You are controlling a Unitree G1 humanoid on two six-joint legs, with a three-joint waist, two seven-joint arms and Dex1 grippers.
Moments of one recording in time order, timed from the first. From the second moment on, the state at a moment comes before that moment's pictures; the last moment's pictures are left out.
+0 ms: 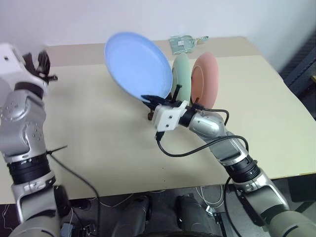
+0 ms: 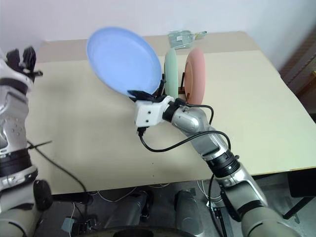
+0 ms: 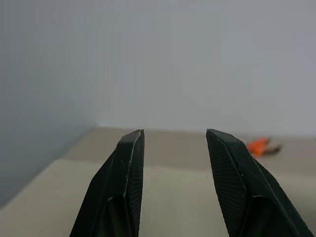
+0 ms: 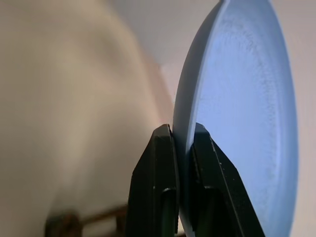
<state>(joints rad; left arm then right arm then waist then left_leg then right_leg) -0.48 0.58 0.43 -0.06 -0.37 0.43 -0.09 -0.59 -0.30 0.33 -0.17 -0.21 -0.08 0.53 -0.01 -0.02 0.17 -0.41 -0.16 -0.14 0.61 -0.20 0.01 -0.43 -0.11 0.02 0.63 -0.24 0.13</state>
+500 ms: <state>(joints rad) -0.12 0.47 0.04 -0.22 -0.18 0.16 -0.36 -0.59 0.00 0.01 -0.44 0.59 0.70 0.31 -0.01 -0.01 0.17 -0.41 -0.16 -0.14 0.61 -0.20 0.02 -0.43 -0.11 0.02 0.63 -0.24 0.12</state>
